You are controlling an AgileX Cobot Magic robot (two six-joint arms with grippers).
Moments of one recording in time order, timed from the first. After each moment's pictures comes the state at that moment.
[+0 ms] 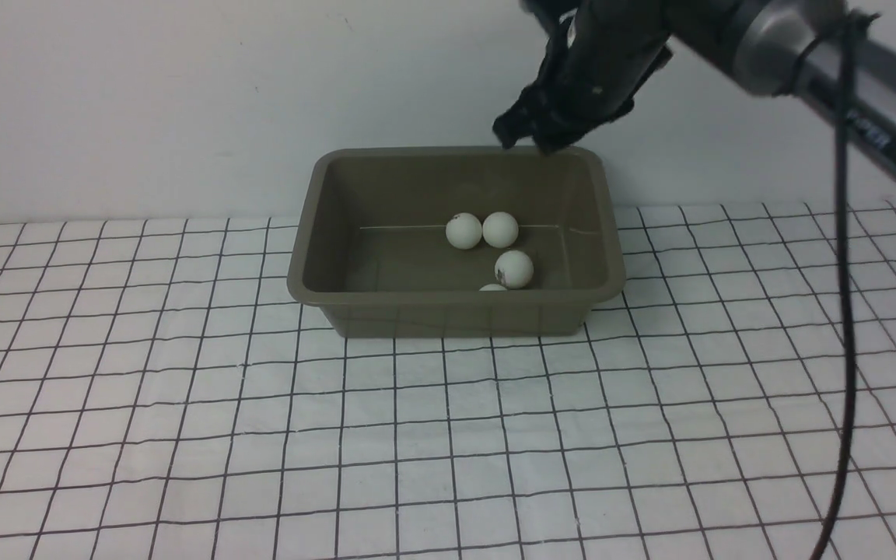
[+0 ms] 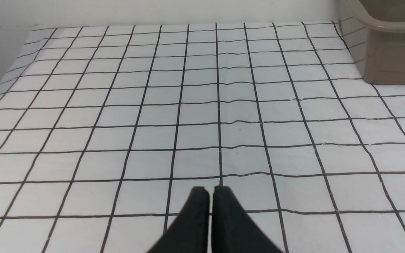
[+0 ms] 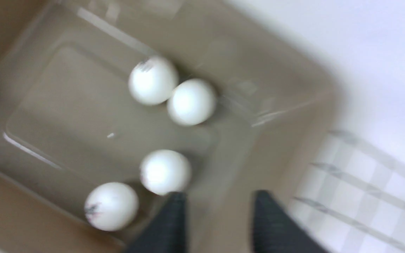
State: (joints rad) right arm 0.48 2.18 -2.29 -0.16 1.23 -0.05; left arm 0.12 -0.01 0.03 -0.08 0.38 0.07
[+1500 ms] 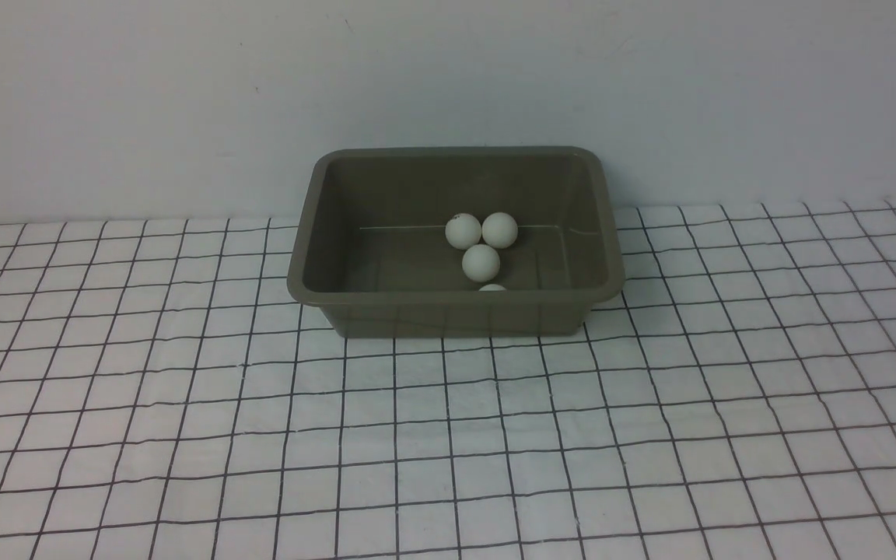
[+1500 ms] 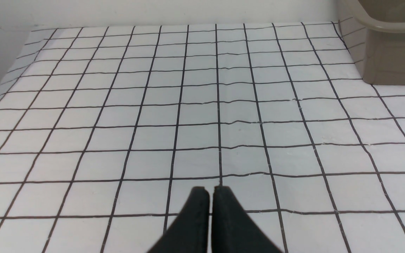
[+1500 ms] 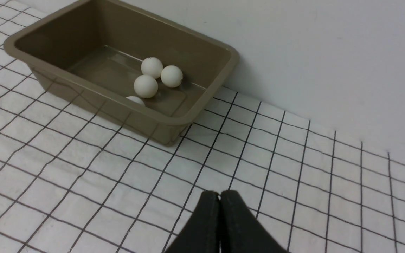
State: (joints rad) right arm 0.48 0.61 -0.65 -0.29 0.64 0.12; left arm 0.12 -0.01 0.03 -0.08 0.38 0.07
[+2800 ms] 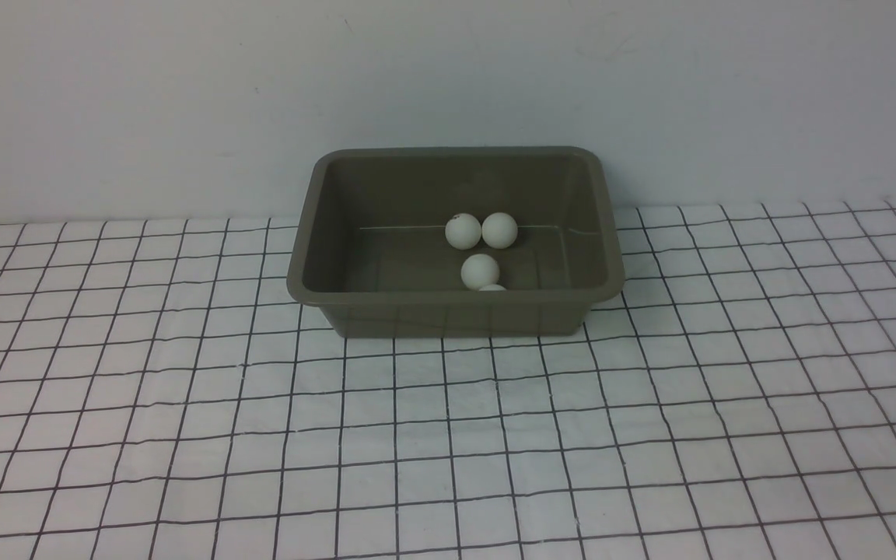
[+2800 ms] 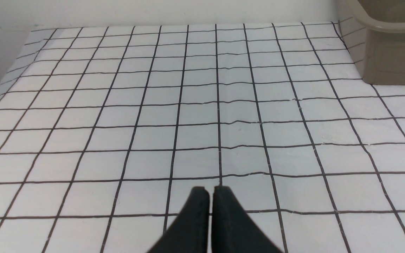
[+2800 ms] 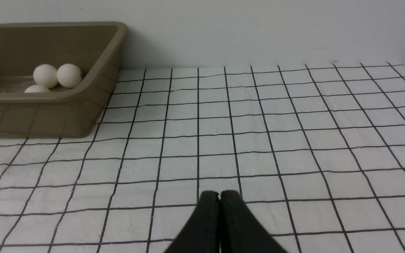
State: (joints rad) right arm 0.08 0.26 -0.19 -0.12 0.42 0.16; left arm 0.12 -0.01 0.03 -0.08 0.38 0.07
